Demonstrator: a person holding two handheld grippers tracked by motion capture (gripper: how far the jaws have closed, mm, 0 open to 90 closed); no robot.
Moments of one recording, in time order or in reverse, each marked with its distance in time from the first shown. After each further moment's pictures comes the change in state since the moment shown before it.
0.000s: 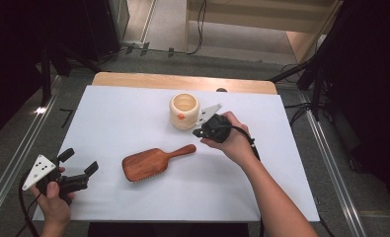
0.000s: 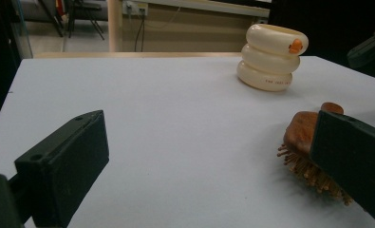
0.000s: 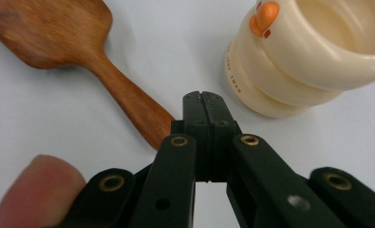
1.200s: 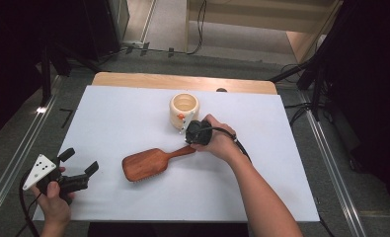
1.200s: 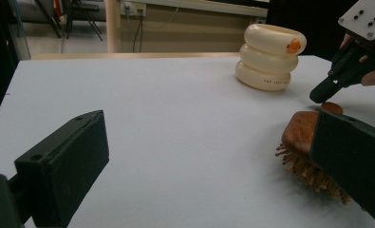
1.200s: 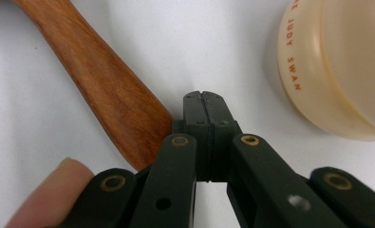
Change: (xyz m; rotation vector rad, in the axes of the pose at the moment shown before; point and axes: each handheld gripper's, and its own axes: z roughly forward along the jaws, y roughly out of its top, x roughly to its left) left arm 0.000 0.000 0.001 0.001 -0.006 0.010; right arm 0.003 0.008 0.066 0.215 0.051 -0.137
